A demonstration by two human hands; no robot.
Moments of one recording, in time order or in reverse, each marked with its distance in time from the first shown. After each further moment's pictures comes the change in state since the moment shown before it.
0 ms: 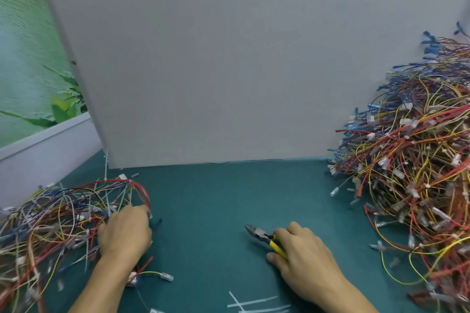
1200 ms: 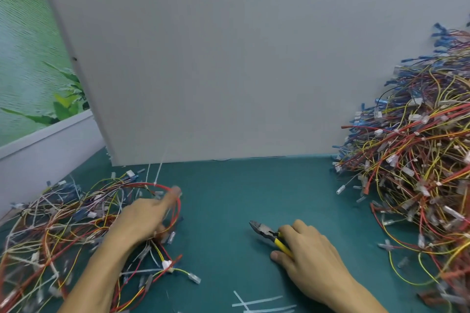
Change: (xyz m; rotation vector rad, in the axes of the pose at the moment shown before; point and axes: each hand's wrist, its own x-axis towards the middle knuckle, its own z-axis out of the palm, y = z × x) left_hand 0.003 0.006 -0.025 -0.416 -0.282 0.112; right_hand 0.001 0.002 0.001 -0.026 0.005 -0.030
